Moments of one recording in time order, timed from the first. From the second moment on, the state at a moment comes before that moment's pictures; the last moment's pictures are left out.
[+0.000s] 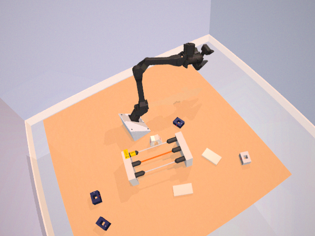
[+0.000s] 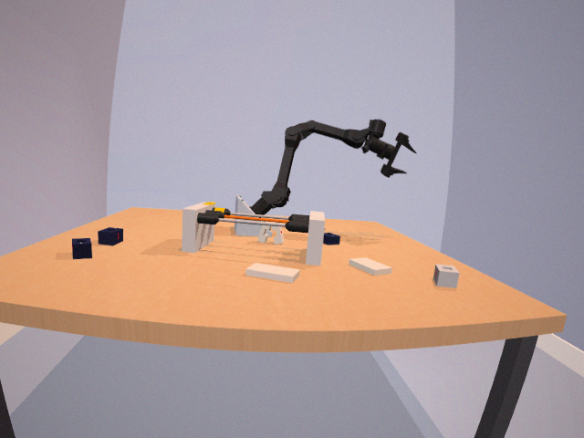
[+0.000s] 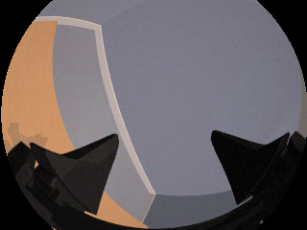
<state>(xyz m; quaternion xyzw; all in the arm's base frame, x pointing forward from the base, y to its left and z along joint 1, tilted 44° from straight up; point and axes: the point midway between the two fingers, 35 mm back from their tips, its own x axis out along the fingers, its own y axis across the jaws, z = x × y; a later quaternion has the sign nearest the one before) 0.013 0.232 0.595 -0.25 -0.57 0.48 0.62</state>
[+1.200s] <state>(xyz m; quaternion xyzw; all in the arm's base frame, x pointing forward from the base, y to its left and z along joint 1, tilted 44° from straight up) 0.317 0.003 0.324 -0.01 -0.02 0.01 1.00</state>
